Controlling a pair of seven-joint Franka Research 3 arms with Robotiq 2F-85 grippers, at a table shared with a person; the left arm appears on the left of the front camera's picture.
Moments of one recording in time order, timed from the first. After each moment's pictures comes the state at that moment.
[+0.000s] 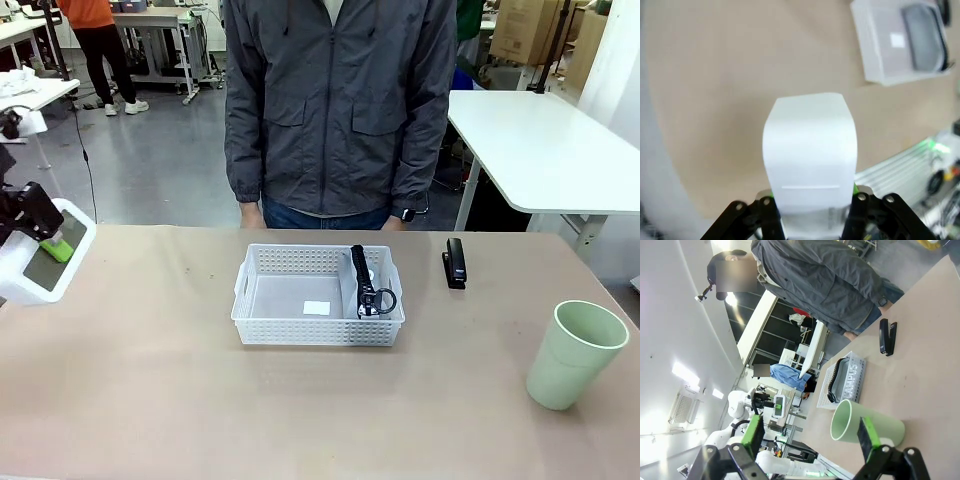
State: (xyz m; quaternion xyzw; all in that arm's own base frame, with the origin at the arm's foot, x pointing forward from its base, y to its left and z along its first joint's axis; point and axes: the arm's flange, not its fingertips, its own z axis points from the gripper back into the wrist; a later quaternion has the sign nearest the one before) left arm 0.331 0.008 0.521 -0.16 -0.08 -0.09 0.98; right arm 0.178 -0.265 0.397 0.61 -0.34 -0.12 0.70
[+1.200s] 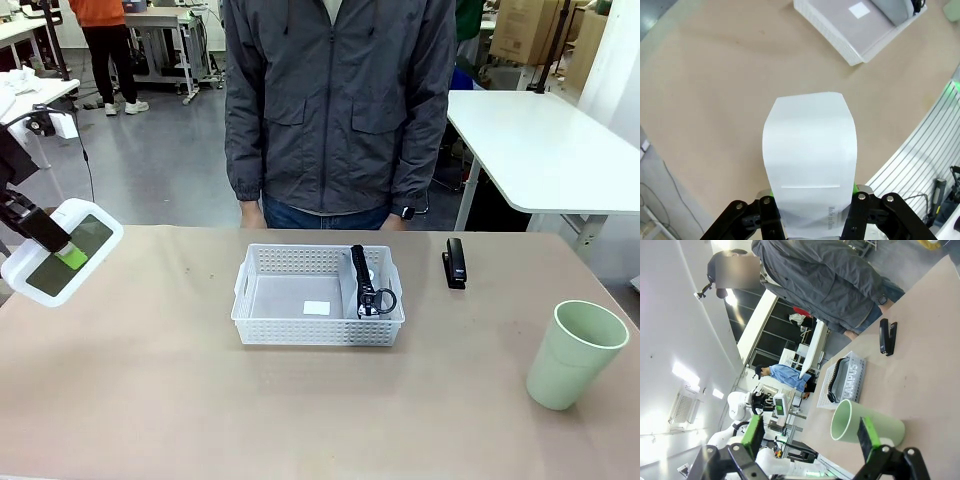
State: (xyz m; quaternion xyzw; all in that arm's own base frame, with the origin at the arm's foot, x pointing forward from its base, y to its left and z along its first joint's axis) left arm 0.330 -0.011 0.514 -0.13 -0.14 -0.33 0.92; right arm 0.178 -0.265 0.397 0.61 -0.34 -0.12 0.70
